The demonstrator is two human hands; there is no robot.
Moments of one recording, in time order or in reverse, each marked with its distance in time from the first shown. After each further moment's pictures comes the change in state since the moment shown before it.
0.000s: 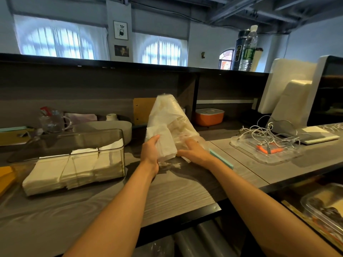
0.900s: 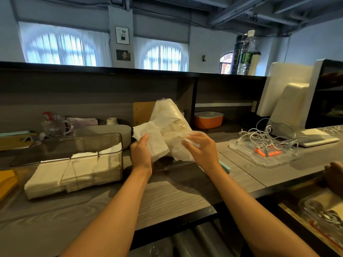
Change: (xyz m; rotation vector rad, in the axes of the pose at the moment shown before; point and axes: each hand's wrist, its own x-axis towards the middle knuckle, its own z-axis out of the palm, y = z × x) left_hand -0.007 0.013 -0.006 -0.030 0.098 0.221; right_hand -0.015 0.012 -0.006 0.213 0.529 -0.253
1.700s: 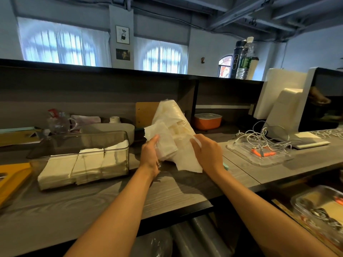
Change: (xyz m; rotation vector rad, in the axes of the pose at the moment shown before) left_hand -0.018 0.001 -0.004 -0.057 -0.185 -0.171; right_hand -0.015 -0.016 -0.010 -0.423 0.136 -0.128
